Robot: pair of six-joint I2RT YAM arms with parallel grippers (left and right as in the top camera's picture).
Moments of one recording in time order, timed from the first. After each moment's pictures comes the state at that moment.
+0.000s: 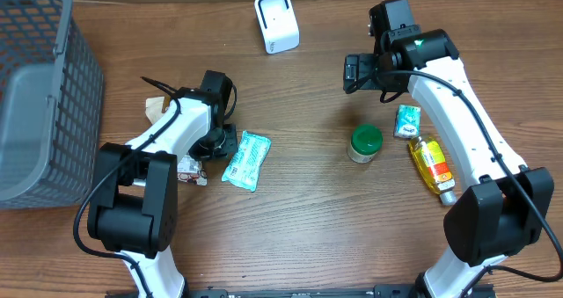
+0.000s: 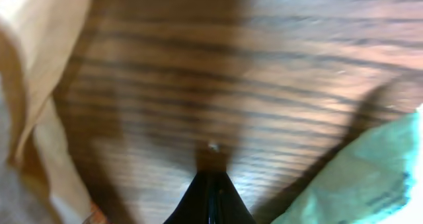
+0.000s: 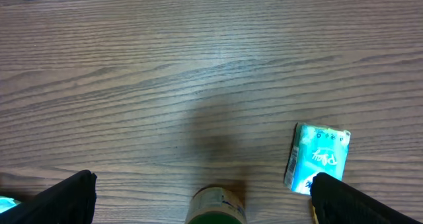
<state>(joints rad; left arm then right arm) -0.23 1.95 1.24 -0.84 -0.01 -0.34 0.25 1.86 1.71 -1.03 0.08 0.28</state>
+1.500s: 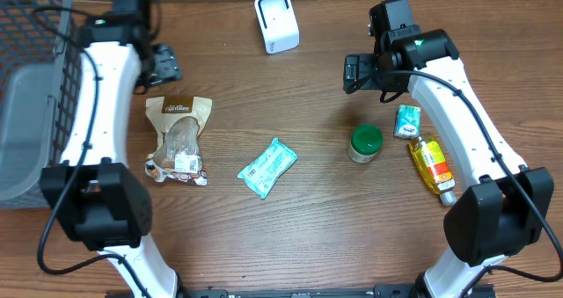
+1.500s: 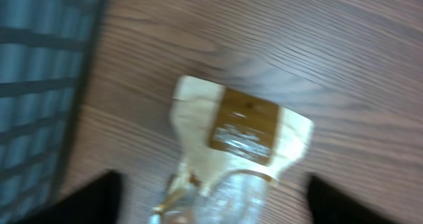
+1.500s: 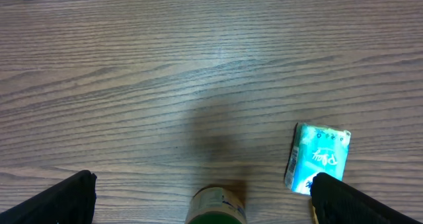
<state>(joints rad) 0.06 1.97 1.89 -1.19 -0.15 -0.31 0.25 1.86 1.71 -1.03 0.08 0.28</state>
